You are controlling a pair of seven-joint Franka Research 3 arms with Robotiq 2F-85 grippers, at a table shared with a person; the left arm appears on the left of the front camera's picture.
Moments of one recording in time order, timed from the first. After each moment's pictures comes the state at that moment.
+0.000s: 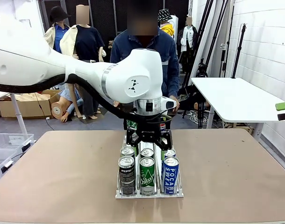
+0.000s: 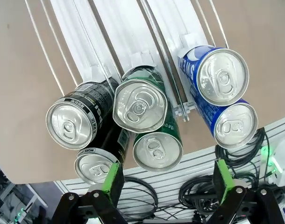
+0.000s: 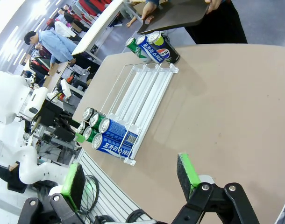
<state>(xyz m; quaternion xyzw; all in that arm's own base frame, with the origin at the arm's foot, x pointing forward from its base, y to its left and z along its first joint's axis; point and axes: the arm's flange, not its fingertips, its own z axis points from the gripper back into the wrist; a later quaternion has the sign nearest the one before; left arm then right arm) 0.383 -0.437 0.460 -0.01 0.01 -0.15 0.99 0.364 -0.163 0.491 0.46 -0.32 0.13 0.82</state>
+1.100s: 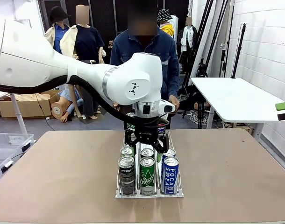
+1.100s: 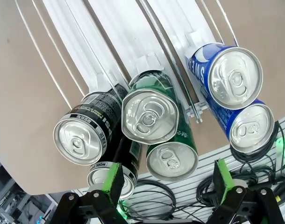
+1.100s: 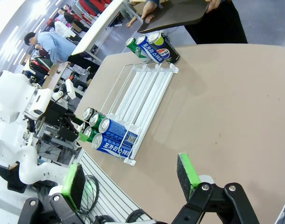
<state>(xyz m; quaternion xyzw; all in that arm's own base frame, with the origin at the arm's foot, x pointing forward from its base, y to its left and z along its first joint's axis) 0.393 -0.432 0.449 0.01 0.02 -0.20 0.98 0.364 -0.163 0.491 0.46 -0.32 0.13 0.82</state>
